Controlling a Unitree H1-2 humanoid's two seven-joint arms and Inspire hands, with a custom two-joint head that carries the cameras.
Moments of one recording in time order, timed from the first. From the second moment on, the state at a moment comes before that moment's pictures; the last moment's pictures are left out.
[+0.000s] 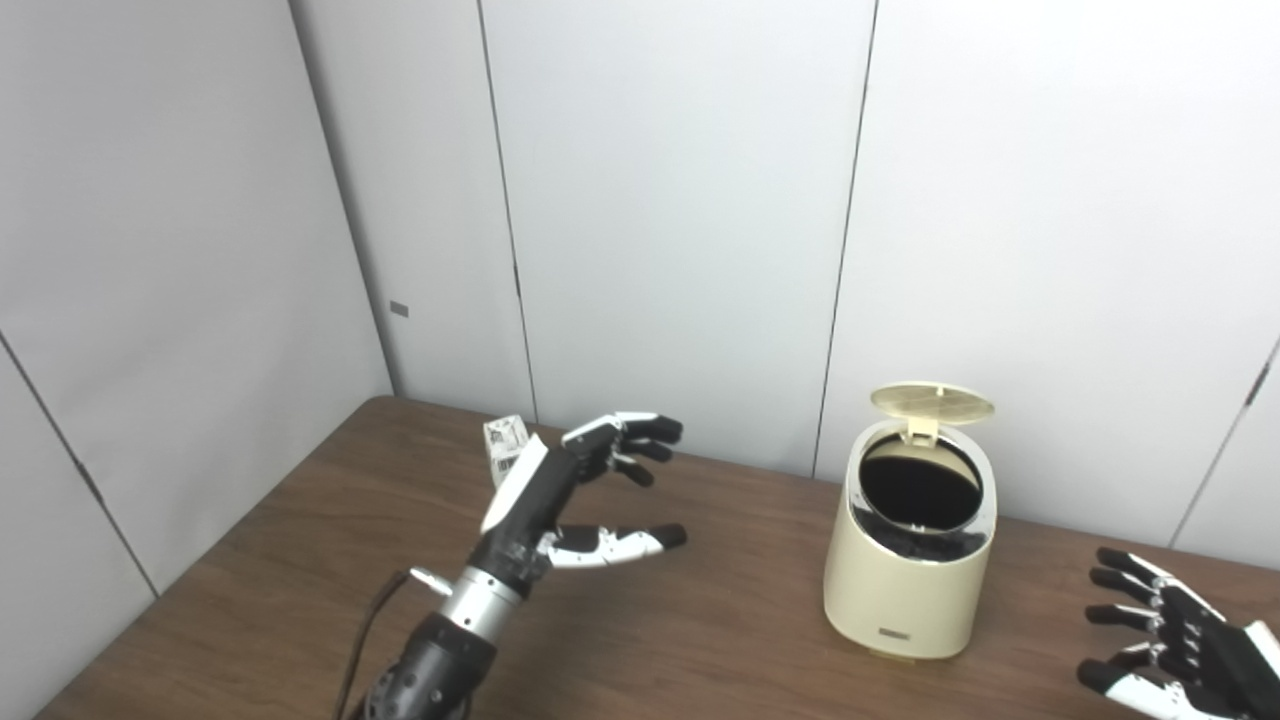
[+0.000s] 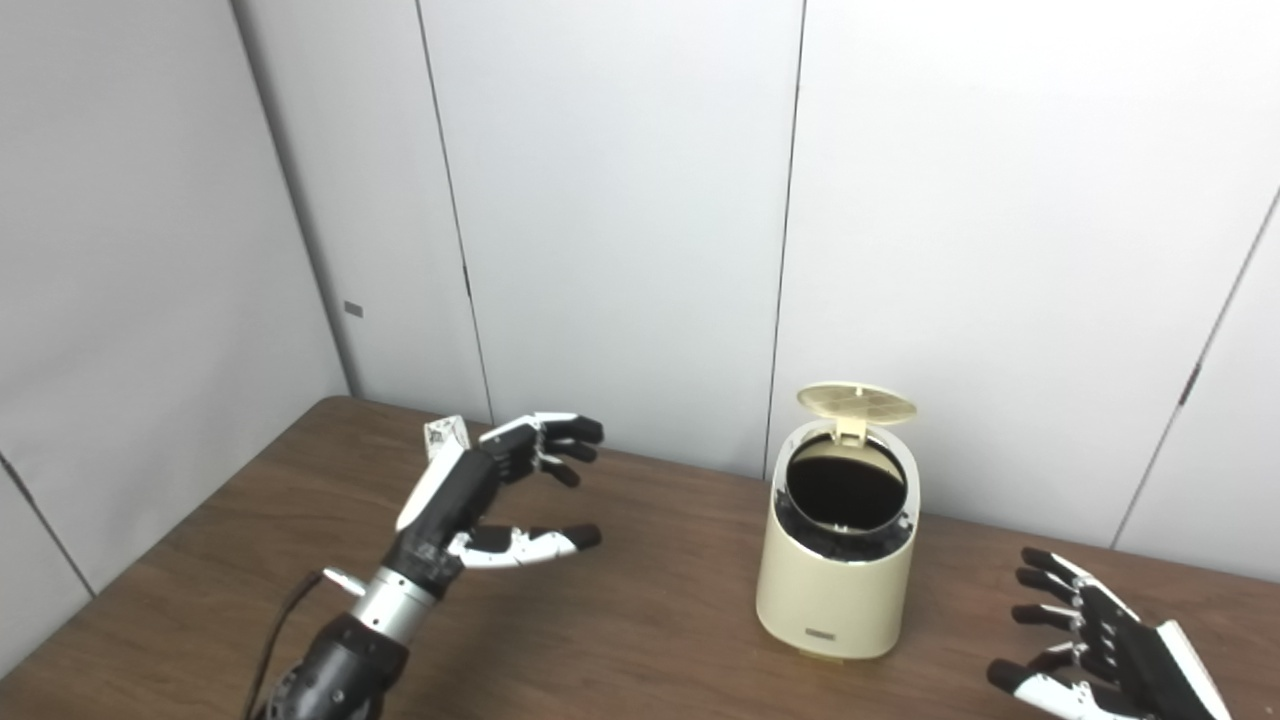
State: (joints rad) left arm -0.25 0.33 0.14 -0.10 0.05 -0.21 -0.13; right arm -0.35 -0.30 -0.02 0.24 -0.09 -0.09 0.19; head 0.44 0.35
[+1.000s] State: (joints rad) left arm -0.42 0.49 0.26 0.28 0.05 -0.34 -0.08; right arm -0.37 -0.31 -0.01 0.26 -0.09 -0.11 0.20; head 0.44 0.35
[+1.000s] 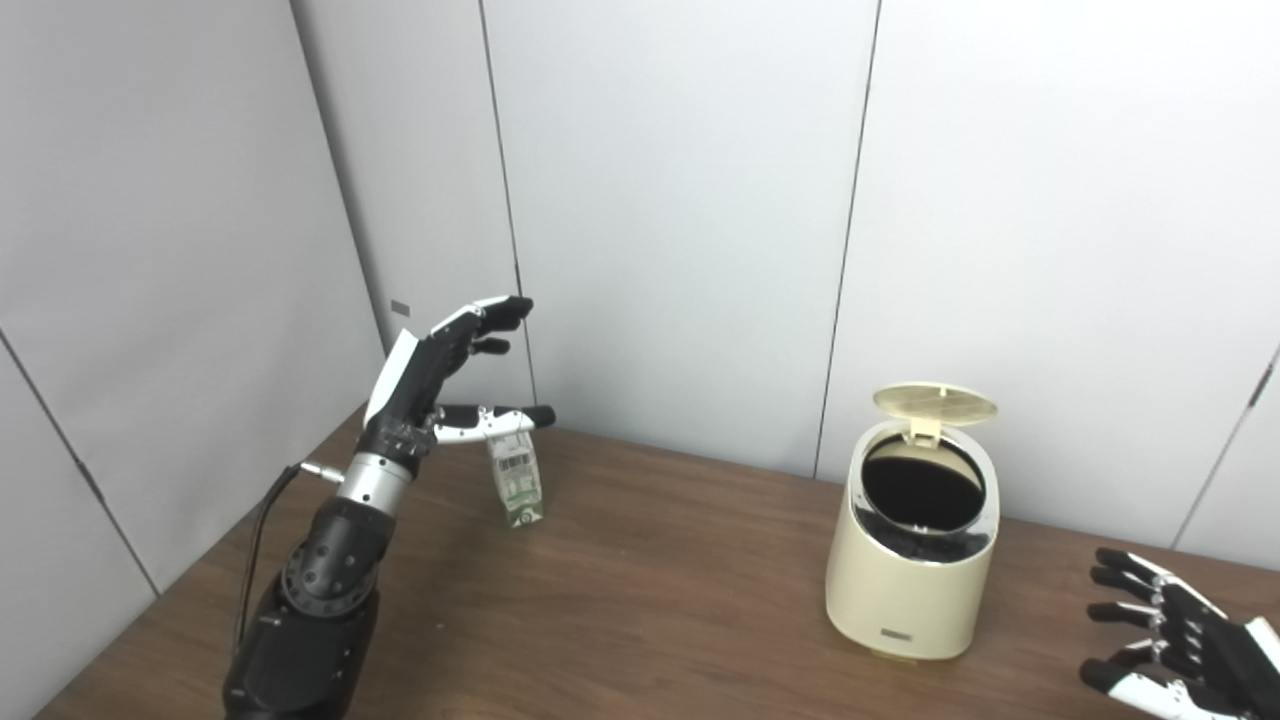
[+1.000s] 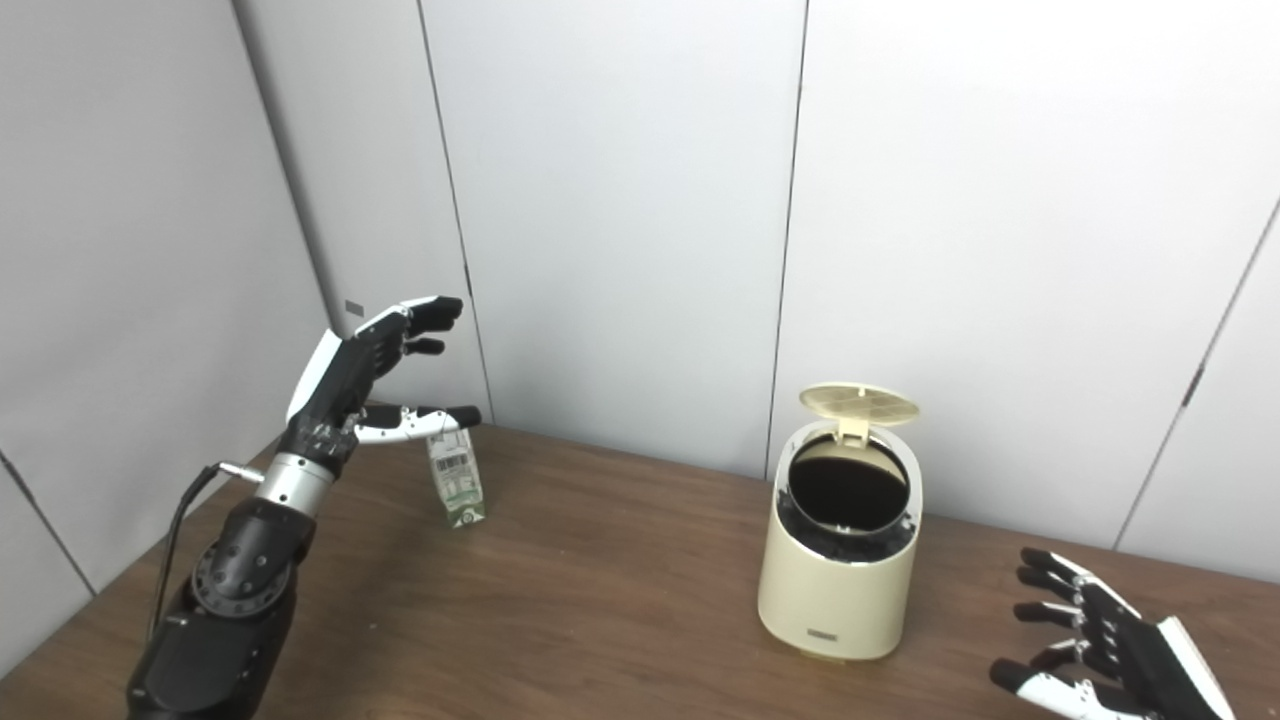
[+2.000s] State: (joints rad) left arm -0.43 0.50 0.25 0.55 -0.04 -0.30 -0.09; right arm -0.35 -0.33 -0.01 0.20 -0.07 -0.06 0.21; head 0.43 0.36
